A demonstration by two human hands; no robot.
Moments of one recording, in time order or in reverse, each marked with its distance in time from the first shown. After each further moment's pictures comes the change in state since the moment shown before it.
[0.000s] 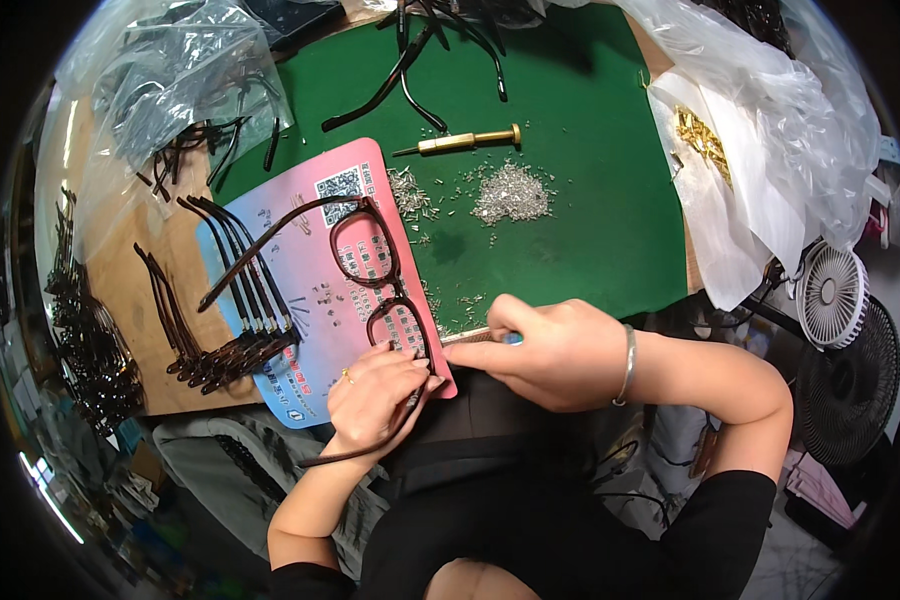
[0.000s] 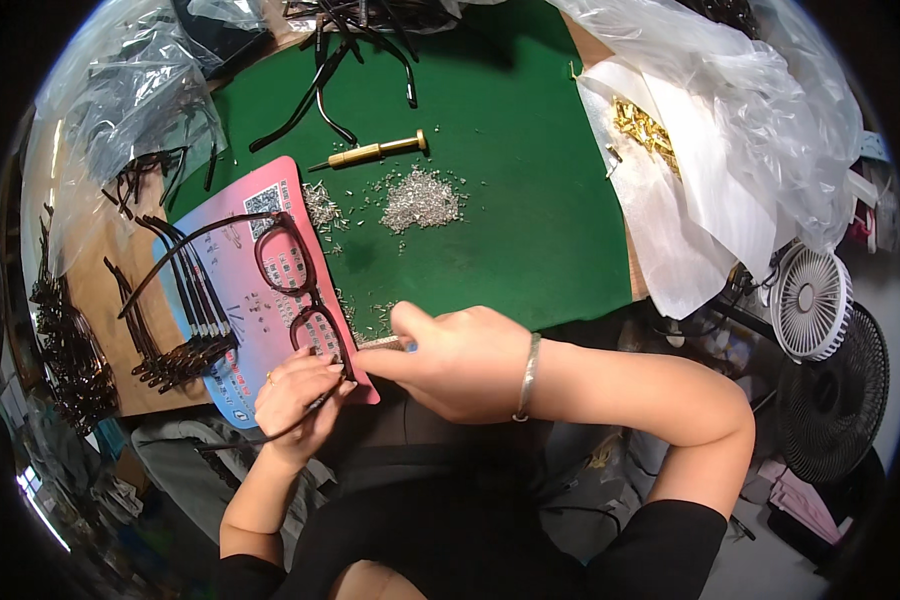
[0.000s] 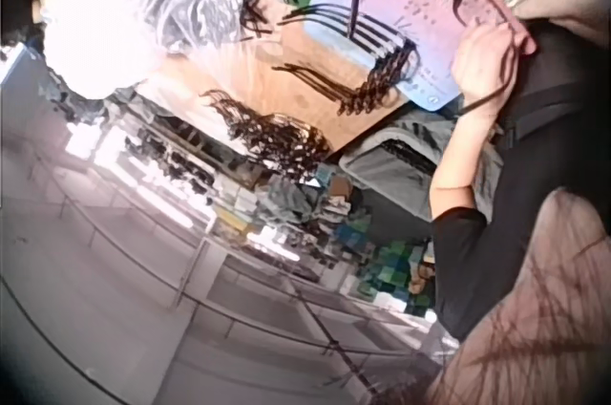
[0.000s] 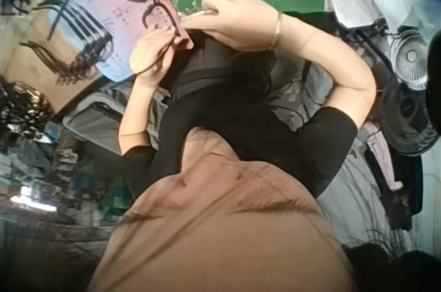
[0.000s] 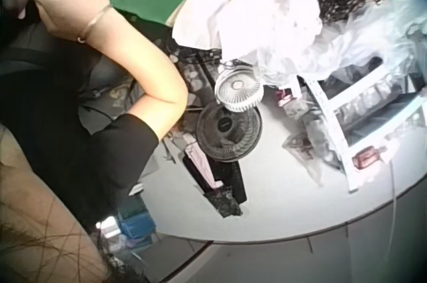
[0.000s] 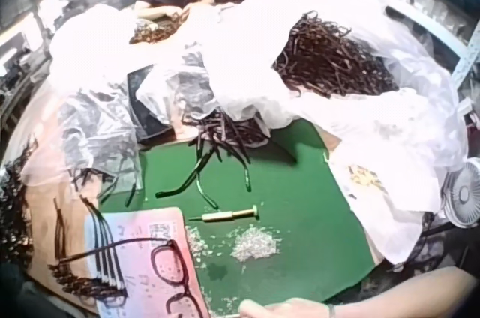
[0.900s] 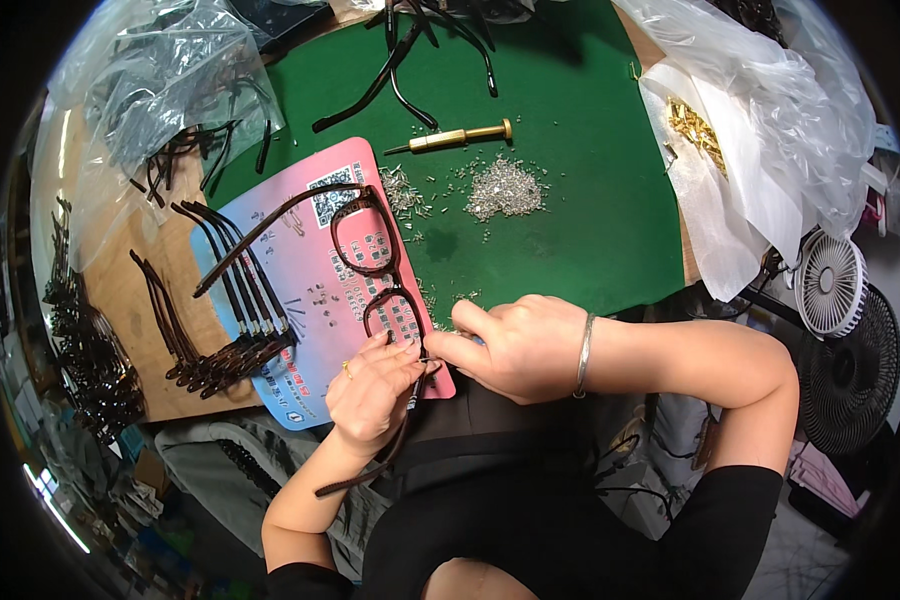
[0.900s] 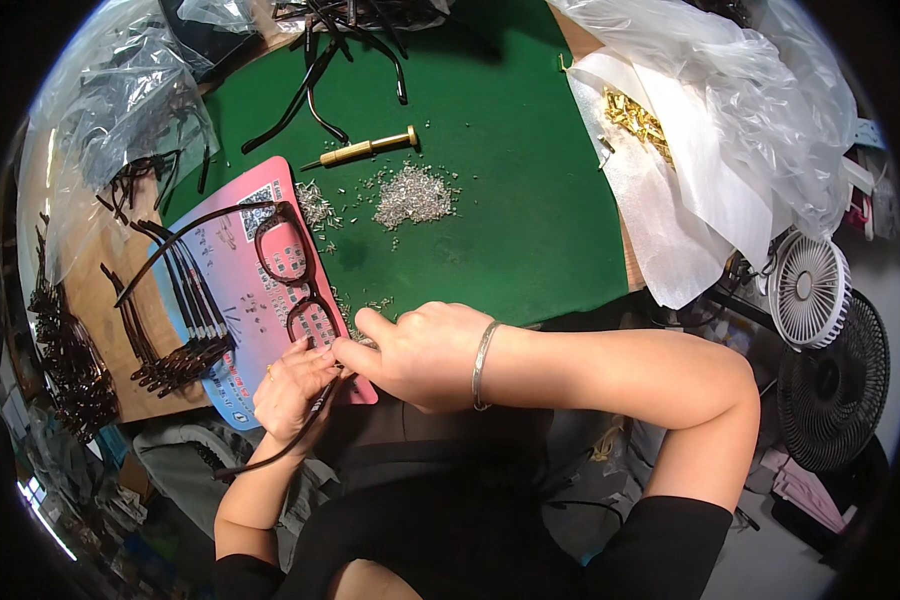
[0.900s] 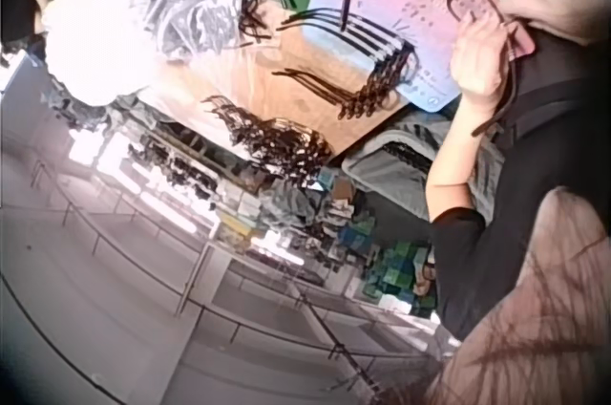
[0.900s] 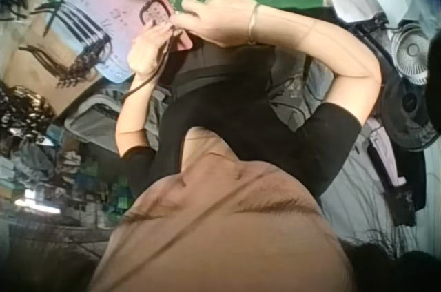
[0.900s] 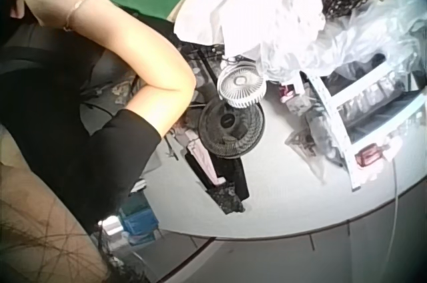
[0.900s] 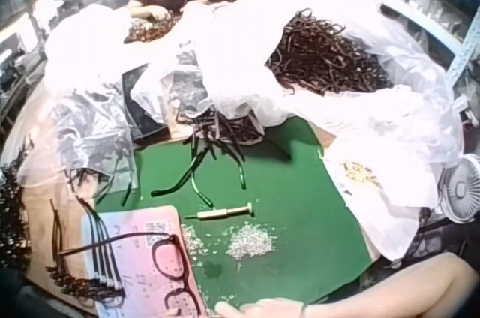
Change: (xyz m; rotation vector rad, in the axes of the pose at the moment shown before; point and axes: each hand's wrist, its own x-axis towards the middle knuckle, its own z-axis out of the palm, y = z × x) left_hand 0.000 -0.006 0.009 0.075 0.082 0.043; right_hand 0.018 0.001 0.013 -0.165 -0.072 -0.088
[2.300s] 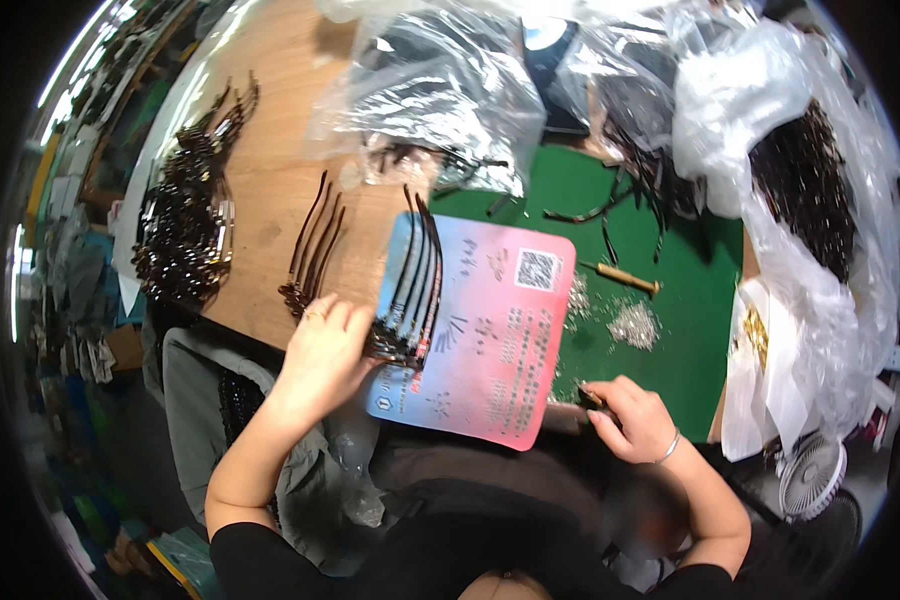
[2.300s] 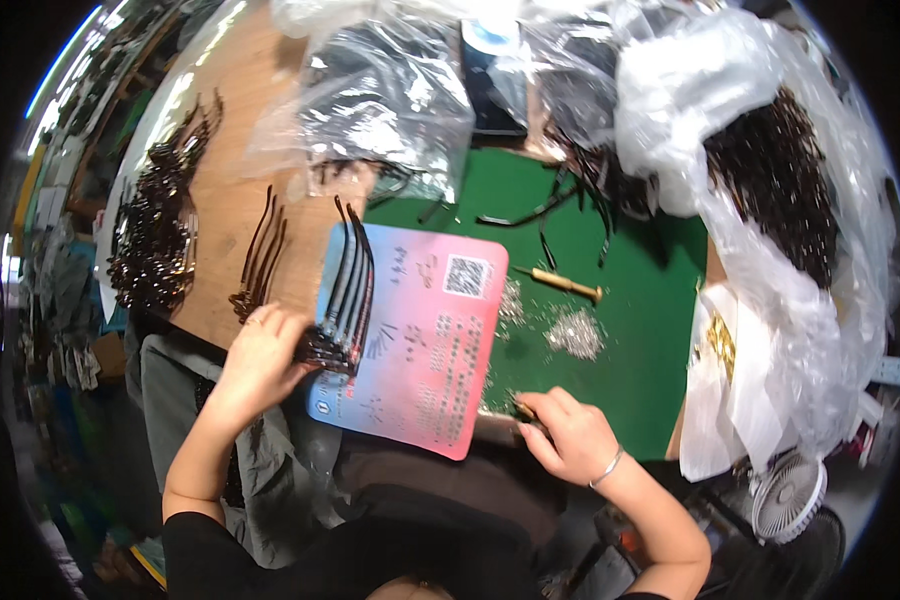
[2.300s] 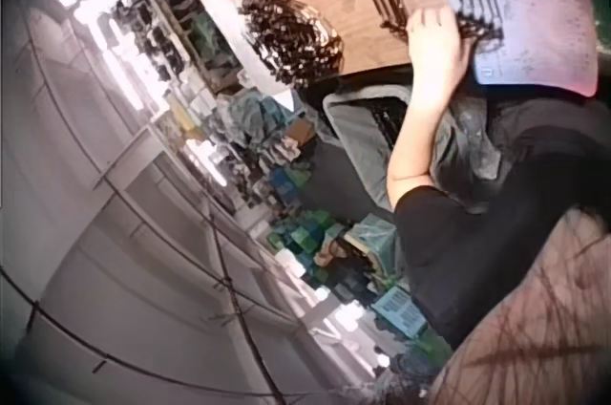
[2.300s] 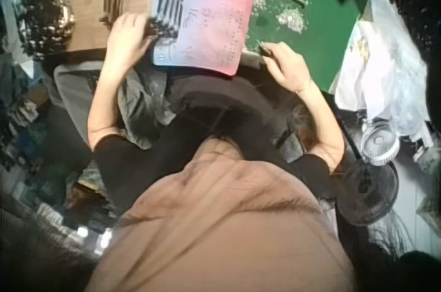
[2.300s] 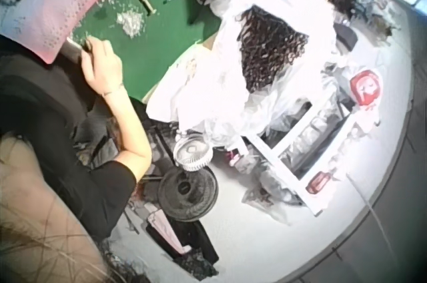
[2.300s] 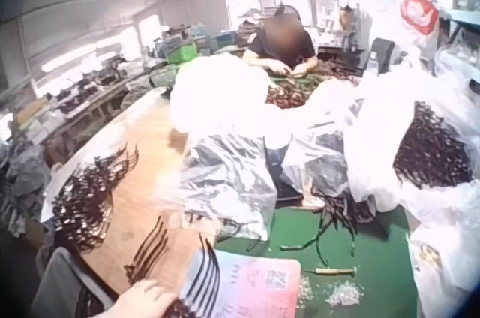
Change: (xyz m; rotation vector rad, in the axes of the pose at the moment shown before) left_hand -0.009 -0.042 -0.142 0.574 -0.378 -0.462; right_hand -0.016 0.009 -0.025 0.152 0.085 0.168
